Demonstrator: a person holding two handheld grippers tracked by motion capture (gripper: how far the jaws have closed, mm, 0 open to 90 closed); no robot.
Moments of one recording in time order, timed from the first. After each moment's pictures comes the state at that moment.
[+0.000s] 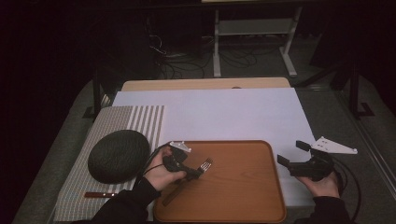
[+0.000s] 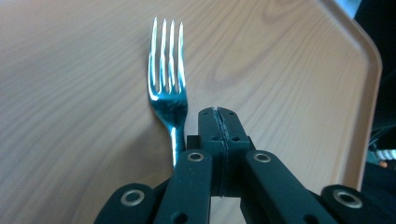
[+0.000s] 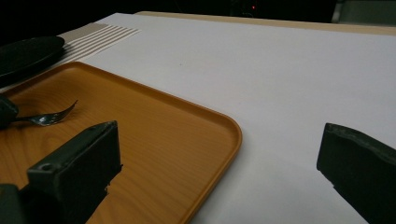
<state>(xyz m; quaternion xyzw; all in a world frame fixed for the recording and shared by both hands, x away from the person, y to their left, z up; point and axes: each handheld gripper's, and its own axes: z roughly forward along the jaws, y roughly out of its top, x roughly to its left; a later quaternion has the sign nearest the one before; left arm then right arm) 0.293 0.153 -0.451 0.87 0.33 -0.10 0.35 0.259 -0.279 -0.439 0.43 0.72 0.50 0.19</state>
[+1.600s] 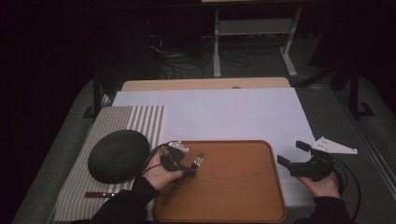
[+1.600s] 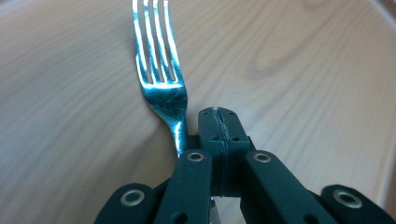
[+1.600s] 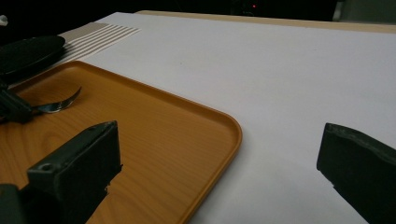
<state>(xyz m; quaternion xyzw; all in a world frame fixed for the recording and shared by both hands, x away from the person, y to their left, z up) 0.298 0.163 -0.457 0.87 0.35 -0.06 0.33 0.259 -0.280 -0.439 0.43 0.72 0.50 0.19</state>
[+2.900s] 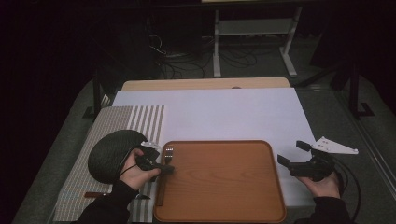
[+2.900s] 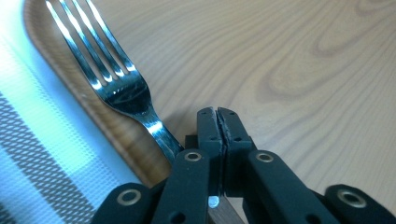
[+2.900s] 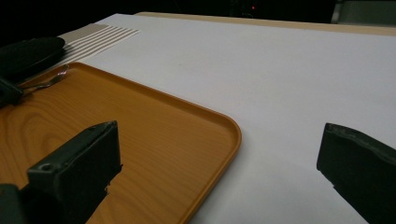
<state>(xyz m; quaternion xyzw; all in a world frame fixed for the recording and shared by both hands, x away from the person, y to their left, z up) 0.296 0.230 -0.458 0.84 0.42 -0.04 0.35 0.258 -0.280 -0.438 0.43 0.72 0.50 0.19</state>
